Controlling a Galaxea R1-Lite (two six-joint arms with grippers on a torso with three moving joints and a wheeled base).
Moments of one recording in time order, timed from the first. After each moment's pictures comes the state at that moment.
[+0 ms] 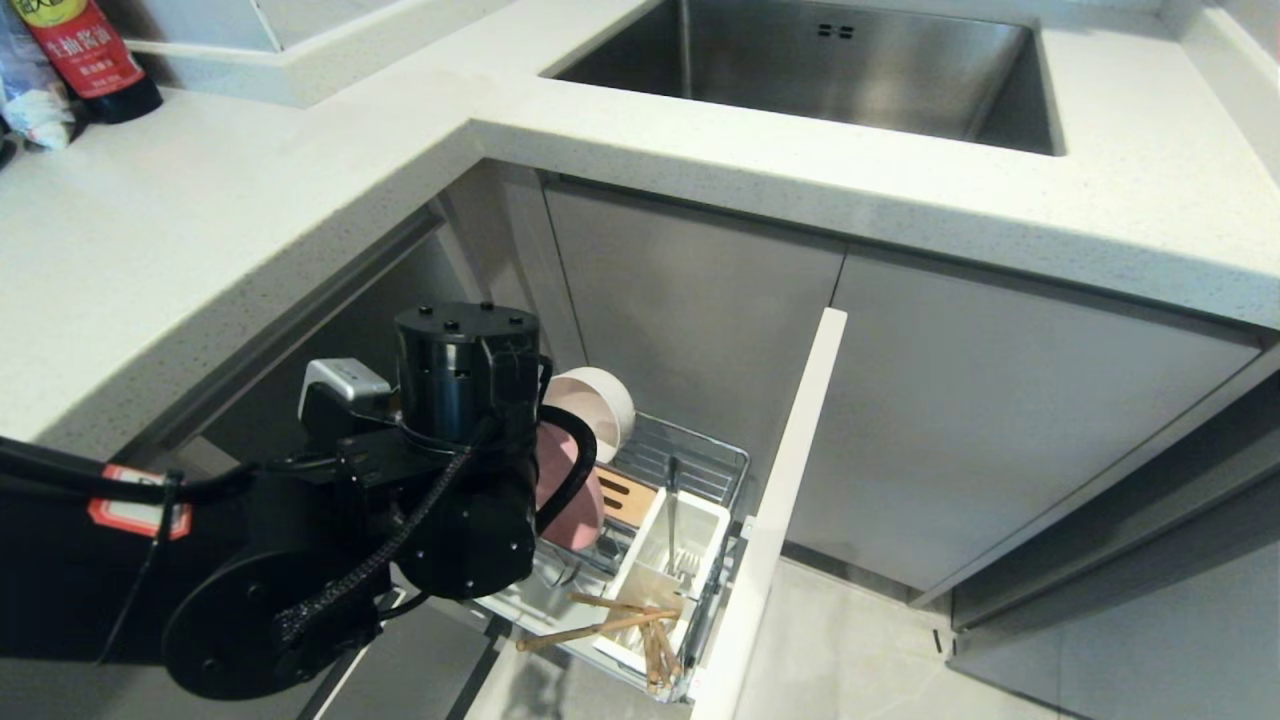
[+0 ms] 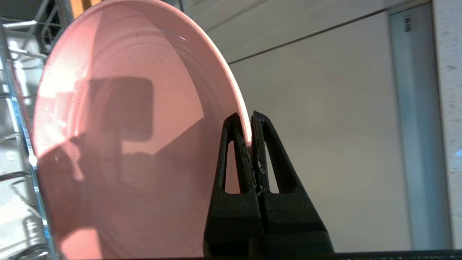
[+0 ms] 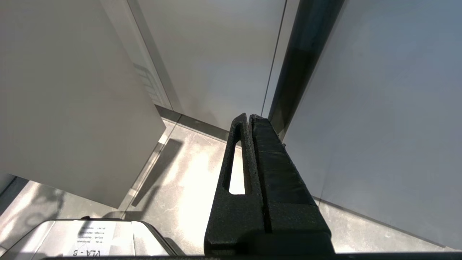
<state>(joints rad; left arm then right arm) -0.82 1.70 -0.87 -0.62 1.05 -1.25 0.00 0.00 0.00 0.00 0.00 -0.01</state>
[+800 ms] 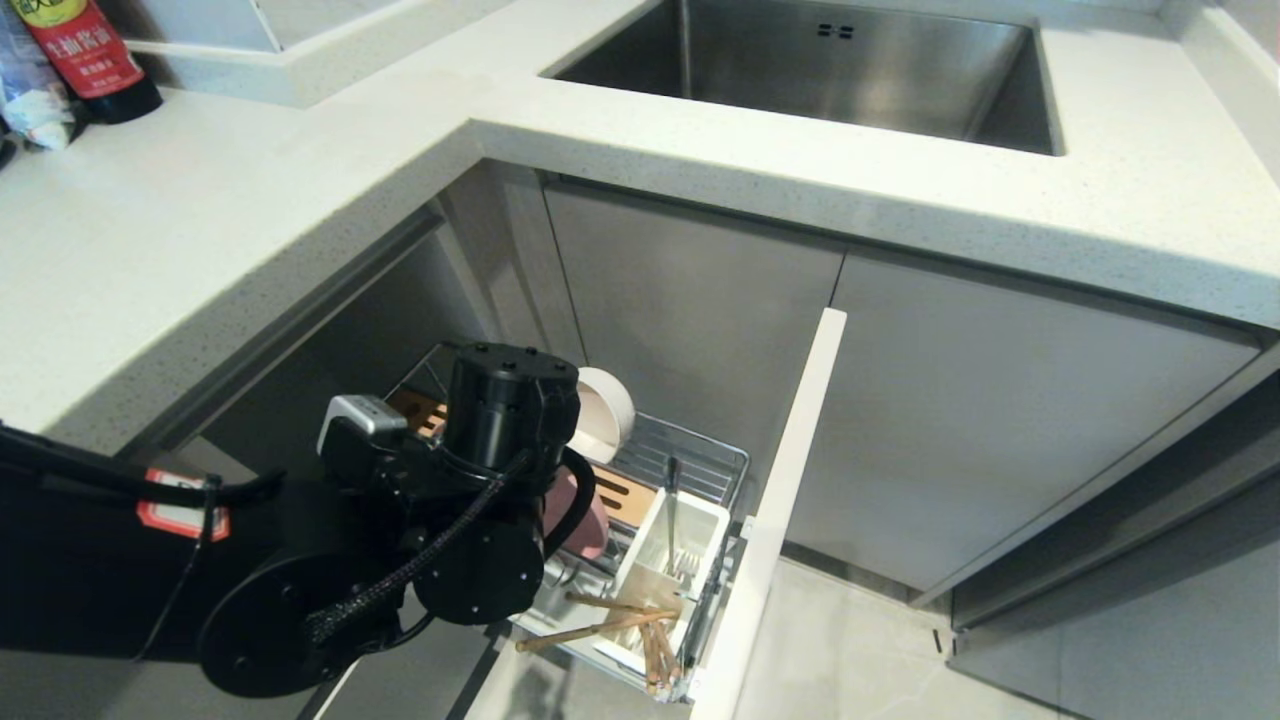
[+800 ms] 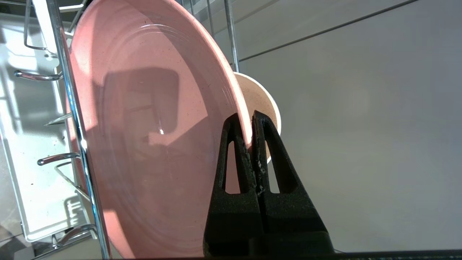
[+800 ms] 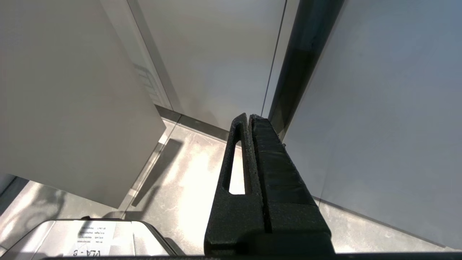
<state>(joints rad) -0.81 1.73 -0.86 -0.47 1.04 -1.38 0.00 0.00 0.00 0.01 0.00 -0.01</state>
